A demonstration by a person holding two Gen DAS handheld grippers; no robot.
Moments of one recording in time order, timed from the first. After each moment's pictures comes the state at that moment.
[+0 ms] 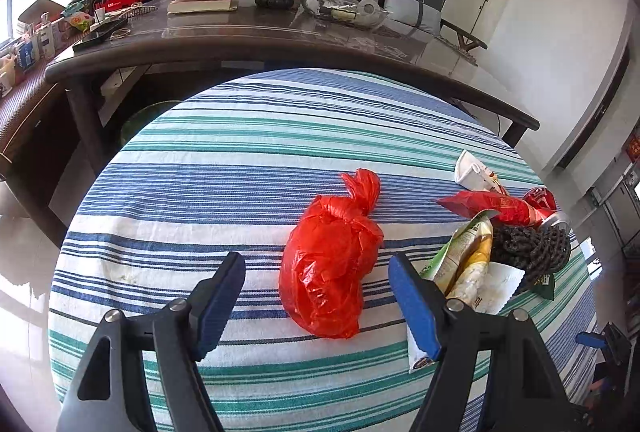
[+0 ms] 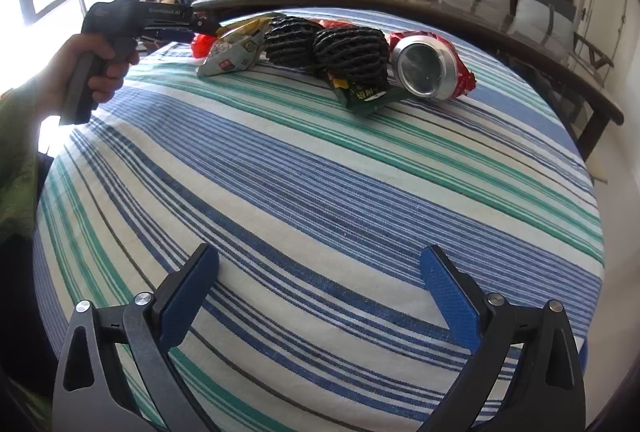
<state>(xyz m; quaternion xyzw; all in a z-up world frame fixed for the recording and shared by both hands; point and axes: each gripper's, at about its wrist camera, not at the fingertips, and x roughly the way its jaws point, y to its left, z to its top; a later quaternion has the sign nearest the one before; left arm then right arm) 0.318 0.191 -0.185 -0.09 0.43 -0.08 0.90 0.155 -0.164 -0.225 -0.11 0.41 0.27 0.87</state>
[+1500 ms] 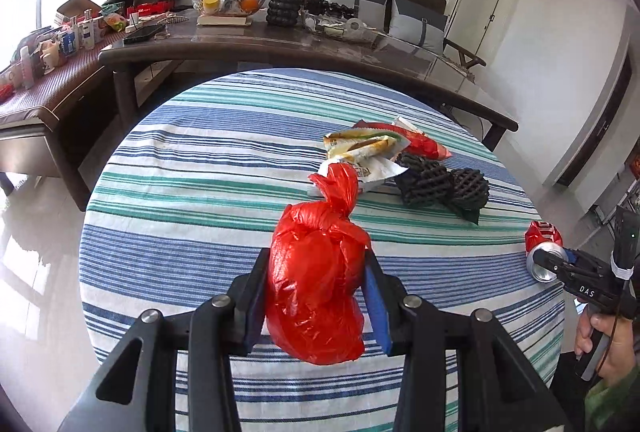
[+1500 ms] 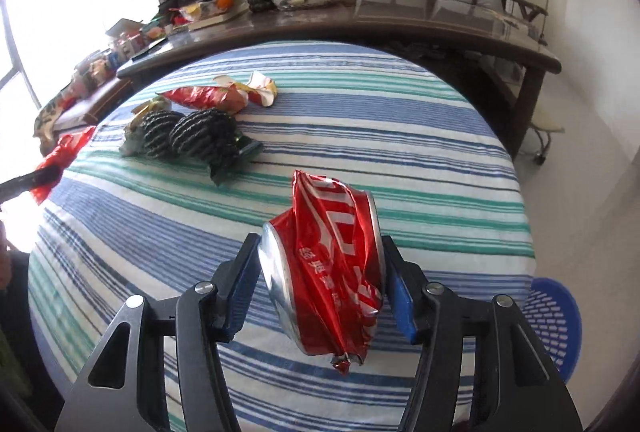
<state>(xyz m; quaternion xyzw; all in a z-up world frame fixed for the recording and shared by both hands) 0.154 0.128 -0.147 -0.11 0.39 -0.04 0.91 0.191 -0.235 -0.196 -0.02 0.40 0.17 0.90</state>
